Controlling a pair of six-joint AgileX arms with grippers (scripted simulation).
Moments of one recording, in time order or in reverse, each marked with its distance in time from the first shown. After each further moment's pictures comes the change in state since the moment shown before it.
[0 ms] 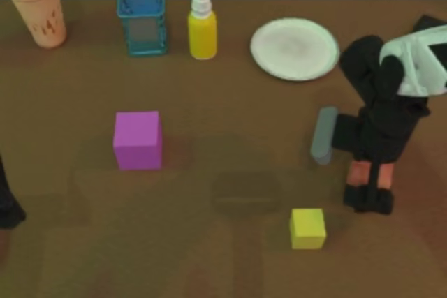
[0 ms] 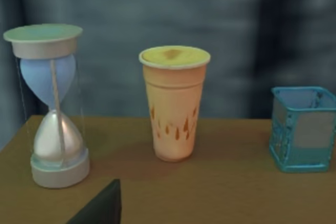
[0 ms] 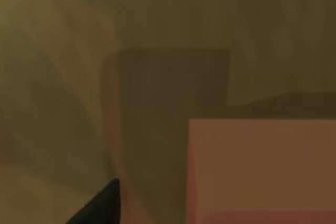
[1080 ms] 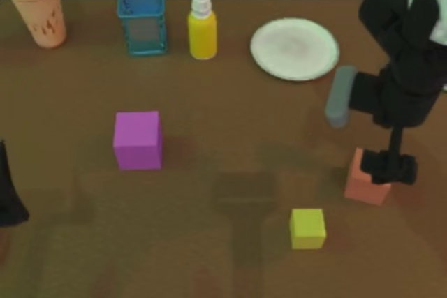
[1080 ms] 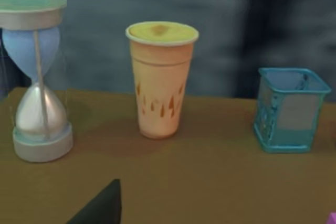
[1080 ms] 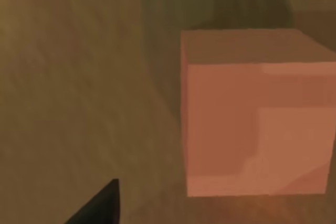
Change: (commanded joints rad) left arm -0.021 0.062 0.045 -0.043 -0.003 -0.046; right arm -0.011 -0.183 0.115 -0.269 -0.001 0.020
